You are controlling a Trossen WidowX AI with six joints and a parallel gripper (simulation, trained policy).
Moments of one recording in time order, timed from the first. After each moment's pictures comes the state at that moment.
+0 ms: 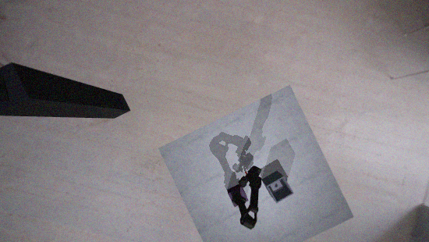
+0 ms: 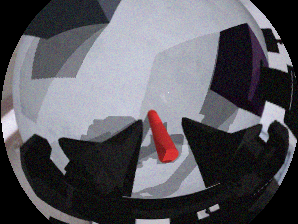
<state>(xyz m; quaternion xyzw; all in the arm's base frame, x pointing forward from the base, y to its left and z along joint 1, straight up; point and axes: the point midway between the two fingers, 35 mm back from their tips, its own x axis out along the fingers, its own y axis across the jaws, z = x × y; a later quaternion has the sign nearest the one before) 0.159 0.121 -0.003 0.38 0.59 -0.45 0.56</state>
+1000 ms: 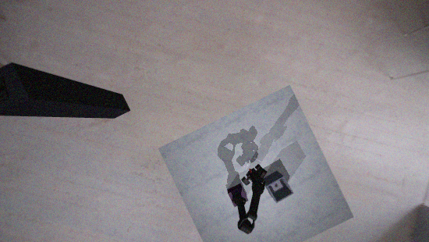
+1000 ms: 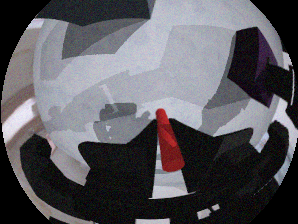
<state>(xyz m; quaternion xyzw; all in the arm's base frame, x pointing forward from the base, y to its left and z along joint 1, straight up) 0.197 0.148 0.047 0.46 0.58 -0.37 0.56</state>
